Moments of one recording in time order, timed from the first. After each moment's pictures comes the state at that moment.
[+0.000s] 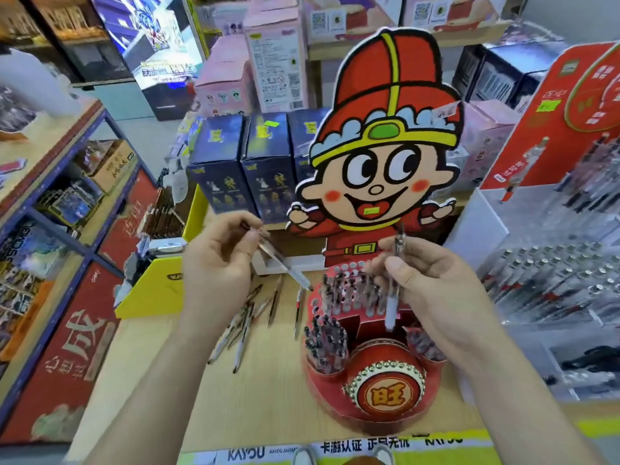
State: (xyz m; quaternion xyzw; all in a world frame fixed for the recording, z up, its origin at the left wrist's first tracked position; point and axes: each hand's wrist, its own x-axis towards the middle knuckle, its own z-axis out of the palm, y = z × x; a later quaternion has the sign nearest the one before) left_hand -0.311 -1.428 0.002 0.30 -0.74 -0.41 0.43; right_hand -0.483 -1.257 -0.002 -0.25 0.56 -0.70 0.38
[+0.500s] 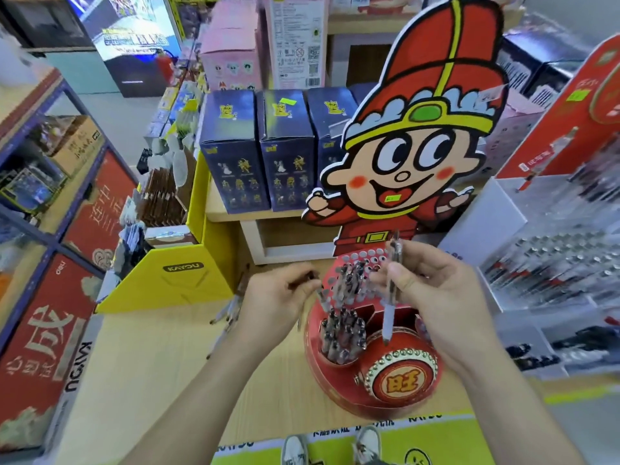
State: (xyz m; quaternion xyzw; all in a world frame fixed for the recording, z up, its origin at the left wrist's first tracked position) left_hand -0.309 -1.434 -0.089 0.25 -0.85 -0.37 0.27; right_hand -0.444 -1.272 -0.014 -0.23 0.66 -0.66 0.28
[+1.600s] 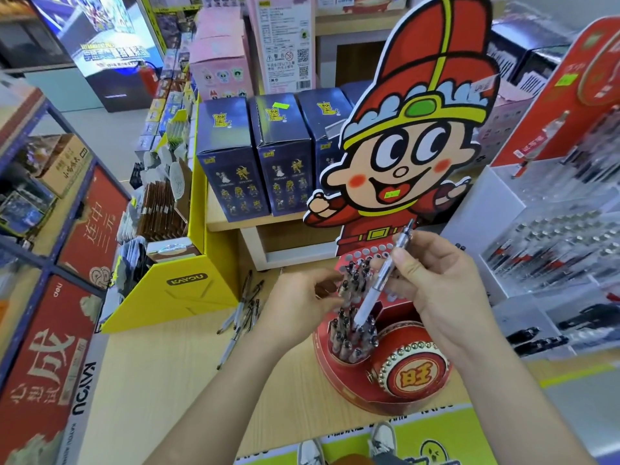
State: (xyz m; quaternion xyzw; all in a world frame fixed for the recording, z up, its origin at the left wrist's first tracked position) left_hand -0.325 -1.433 -0.077 0.26 -0.88 -0.39 0.09; right_hand -0.433 -1.286 -0.013 -0.13 0.58 -0.75 0.29
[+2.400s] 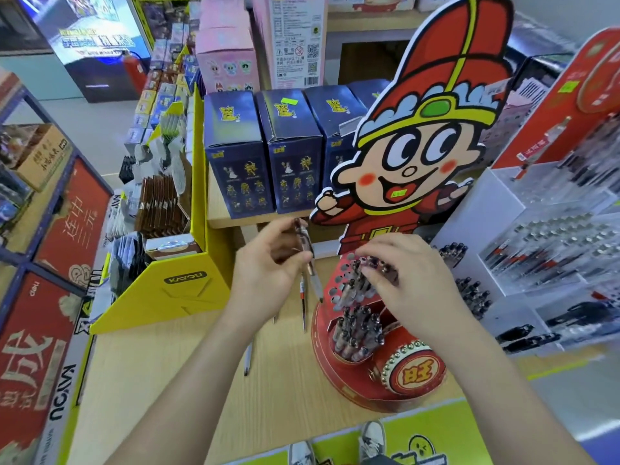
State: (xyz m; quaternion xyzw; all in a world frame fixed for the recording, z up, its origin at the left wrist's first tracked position) left_hand -0.307 -1.467 -0.047 0.27 -0.75 -0.53 0.28; right_hand -0.437 -1.303 -0.032 -0.48 0.84 -0.25 0.00
